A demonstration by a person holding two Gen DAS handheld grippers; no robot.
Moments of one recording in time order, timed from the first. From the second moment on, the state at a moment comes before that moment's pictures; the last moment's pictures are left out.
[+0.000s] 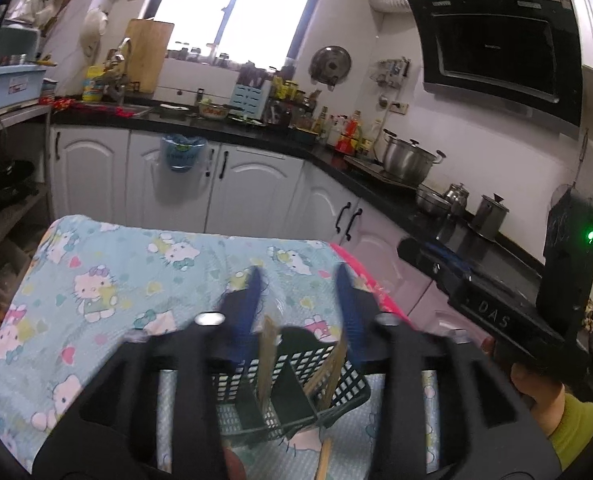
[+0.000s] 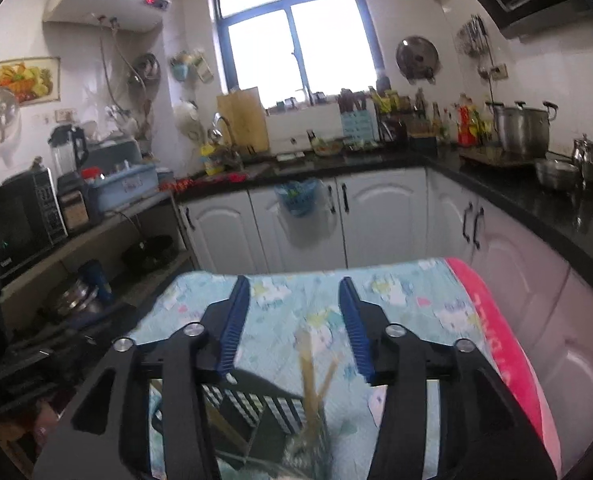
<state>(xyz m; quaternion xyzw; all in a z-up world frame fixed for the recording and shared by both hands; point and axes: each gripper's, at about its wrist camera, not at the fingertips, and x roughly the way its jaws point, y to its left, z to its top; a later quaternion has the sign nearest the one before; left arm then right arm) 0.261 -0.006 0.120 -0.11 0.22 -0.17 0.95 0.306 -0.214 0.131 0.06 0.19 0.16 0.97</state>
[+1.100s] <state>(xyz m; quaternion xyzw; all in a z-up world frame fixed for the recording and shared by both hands) 0.175 0.059 0.084 -0.16 0.23 -0.11 0.95 0.216 -0.227 0.113 0.05 0.21 0.17 0.96</state>
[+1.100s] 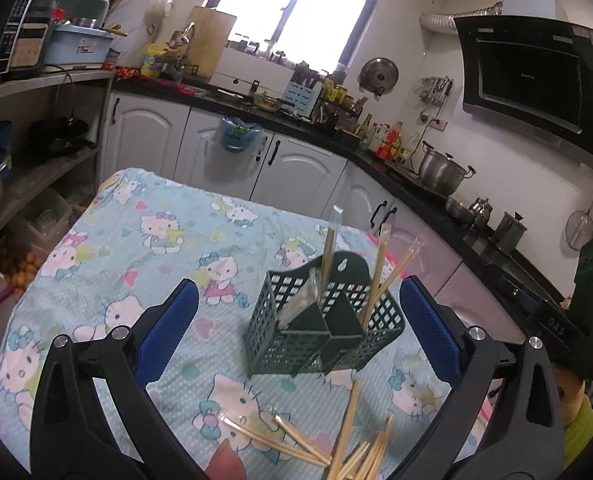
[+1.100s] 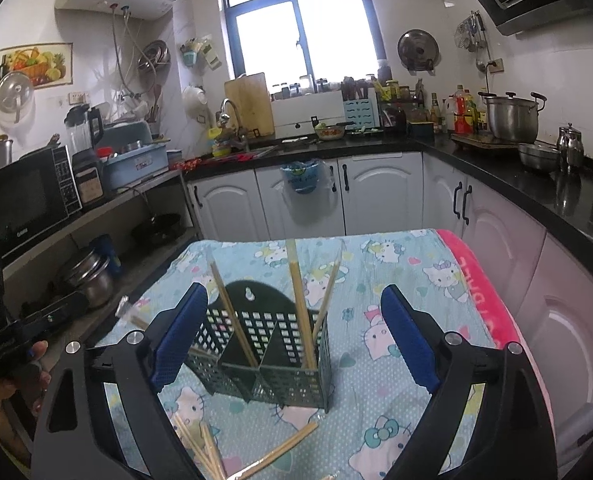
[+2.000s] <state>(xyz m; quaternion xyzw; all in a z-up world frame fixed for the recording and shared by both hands) 0.152 0.046 0.038 -0.13 0.29 -0.11 0.94 0.188 -0.221 0.060 0.01 0.27 0.18 0.95</state>
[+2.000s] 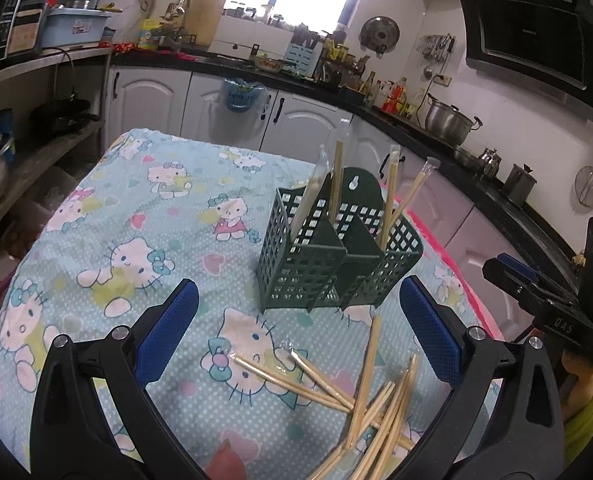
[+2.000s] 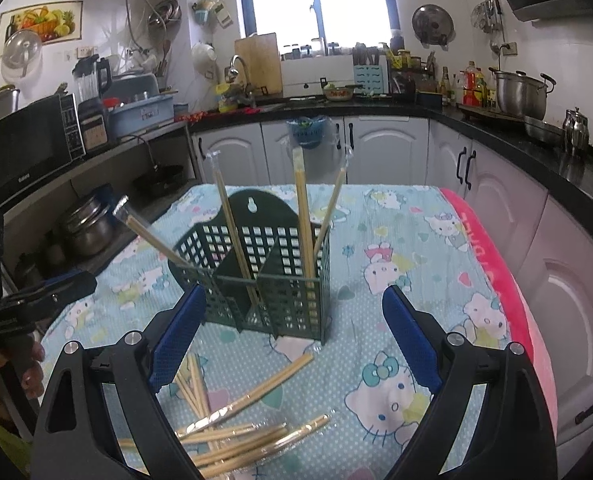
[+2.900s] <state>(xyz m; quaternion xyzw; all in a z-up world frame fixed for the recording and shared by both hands) 0.166 0.041 -0.041 -0.12 0.40 -0.10 0.90 0.190 -0.240 -0.042 -0.03 0.40 0.14 0.91</state>
